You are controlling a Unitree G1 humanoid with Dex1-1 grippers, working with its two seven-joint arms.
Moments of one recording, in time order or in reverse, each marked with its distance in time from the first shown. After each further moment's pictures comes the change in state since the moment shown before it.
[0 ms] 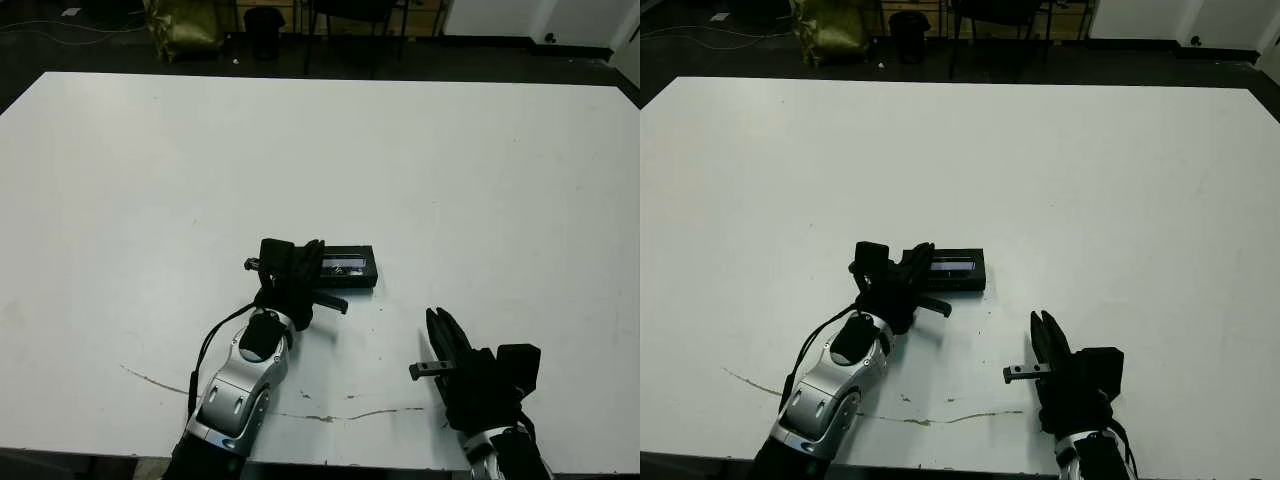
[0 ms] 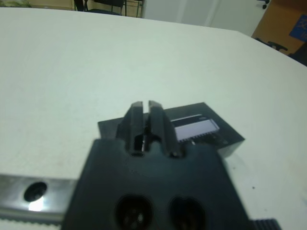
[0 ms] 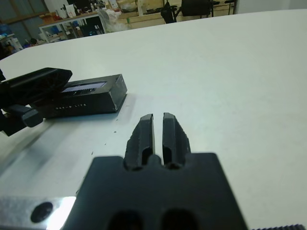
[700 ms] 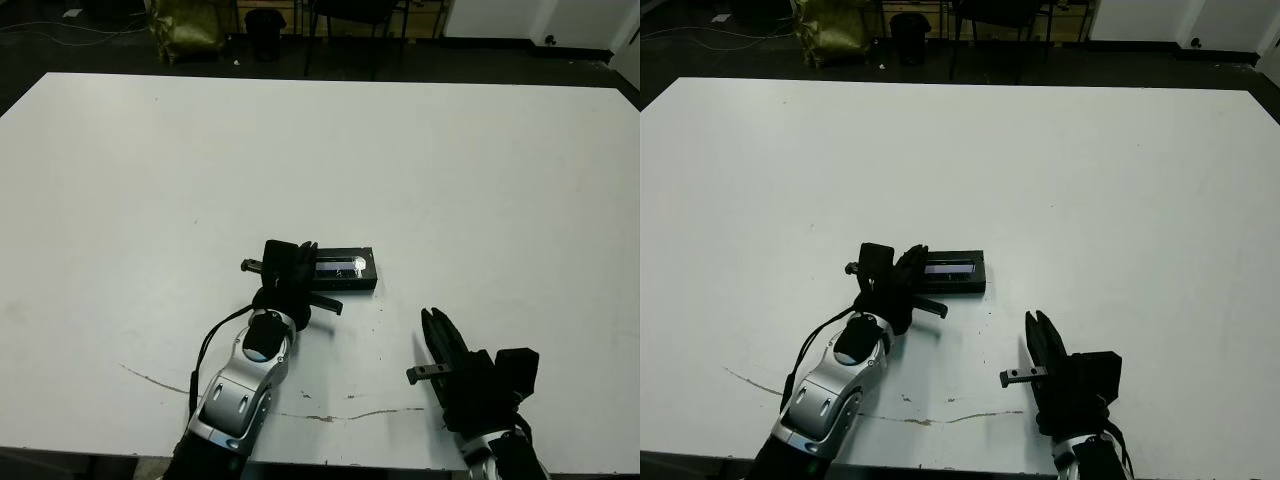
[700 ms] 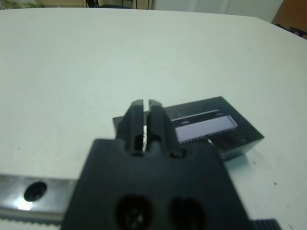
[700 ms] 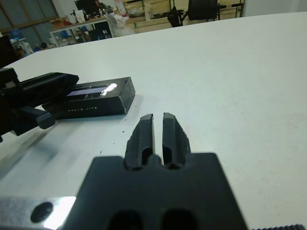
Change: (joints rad) left arm 0.009 0.004 0.008 -0.012 0.061 0.080 0.006; right arm 0.001 0.002 0.010 0.036 0.010 -0.066 0.032
